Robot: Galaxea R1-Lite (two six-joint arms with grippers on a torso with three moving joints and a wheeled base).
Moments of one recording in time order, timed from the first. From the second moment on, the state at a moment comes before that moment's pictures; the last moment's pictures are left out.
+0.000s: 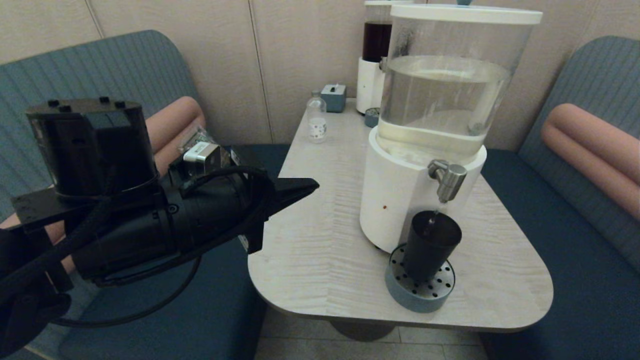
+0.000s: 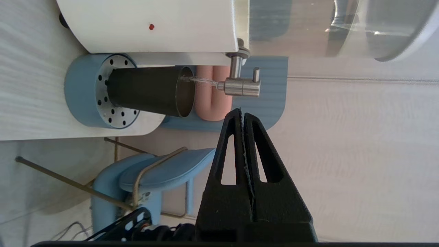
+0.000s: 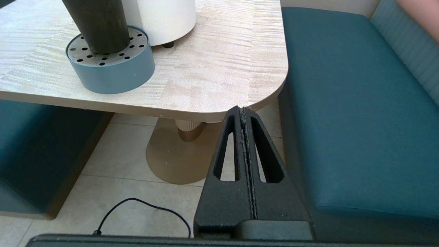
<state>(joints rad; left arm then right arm) -0.59 1.49 -0.84 -0.57 -0.32 -1.34 0.00 0.00 -0.01 0.01 0.00 0.01</state>
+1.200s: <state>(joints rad) -0.80 1.79 -0.92 -0.98 -0.22 -1.43 0.00 0.00 -0.01 0.01 0.00 0.01</state>
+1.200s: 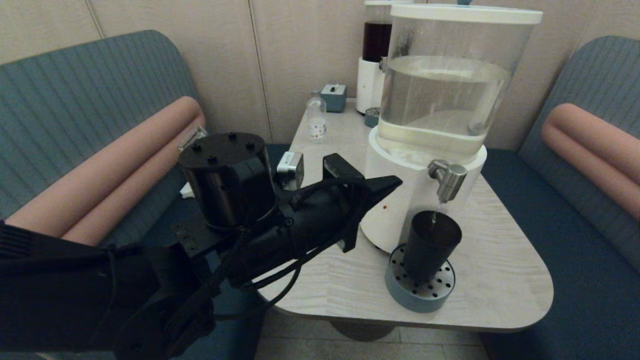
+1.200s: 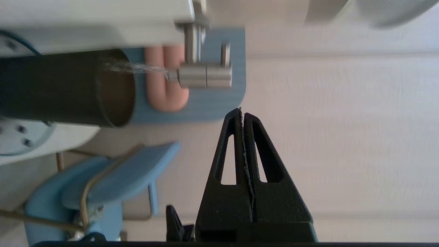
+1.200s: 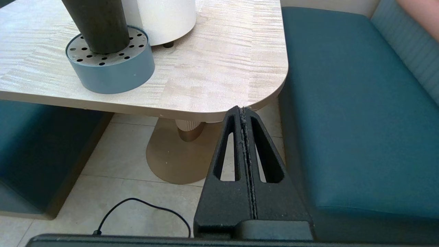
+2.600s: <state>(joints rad) -0.81 1.99 -1.14 -1.01 -0.25 -1.40 0.00 0.00 -0.01 0.01 0.00 0.01</state>
